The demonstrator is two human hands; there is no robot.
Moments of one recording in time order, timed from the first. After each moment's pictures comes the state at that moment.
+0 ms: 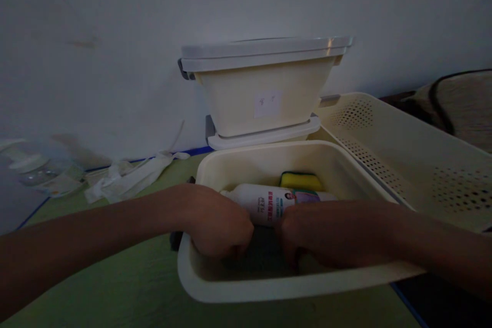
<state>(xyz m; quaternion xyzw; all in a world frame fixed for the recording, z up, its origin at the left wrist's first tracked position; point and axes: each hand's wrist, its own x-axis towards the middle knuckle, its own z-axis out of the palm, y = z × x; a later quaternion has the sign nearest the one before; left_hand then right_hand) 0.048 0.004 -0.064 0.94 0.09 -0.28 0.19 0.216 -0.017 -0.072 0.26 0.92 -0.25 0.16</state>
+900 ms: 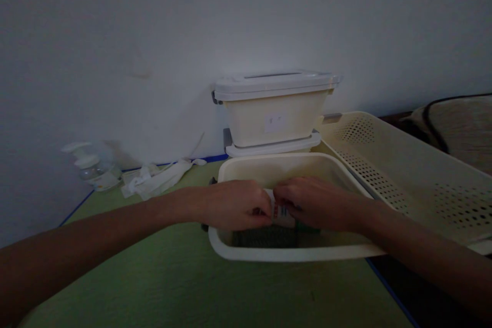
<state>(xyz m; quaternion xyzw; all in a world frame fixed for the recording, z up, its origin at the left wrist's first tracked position) 0.031 -0.003 -0.058 0.96 0.19 -0.04 0.20 0.219 -0.013 -0.074 0.37 0.93 -0.03 0.03</state>
